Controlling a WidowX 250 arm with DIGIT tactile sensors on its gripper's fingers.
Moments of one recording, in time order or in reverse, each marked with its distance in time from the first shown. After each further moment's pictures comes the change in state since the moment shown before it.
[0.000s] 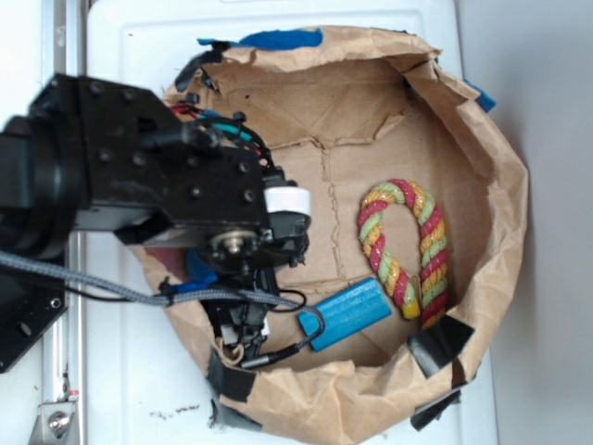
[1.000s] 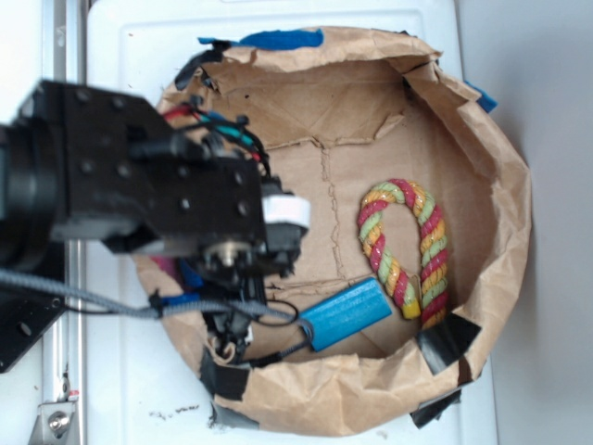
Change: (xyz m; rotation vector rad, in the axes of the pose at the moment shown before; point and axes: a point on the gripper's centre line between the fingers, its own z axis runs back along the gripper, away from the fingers) arm -0.013 0.000 0.013 0.018 0.060 -0.044
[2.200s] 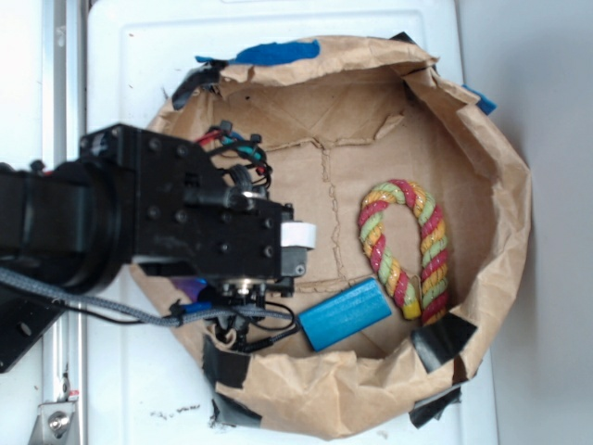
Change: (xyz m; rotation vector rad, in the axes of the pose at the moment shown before) arm 0.003 0.004 -0.032 0.121 0.038 0.006
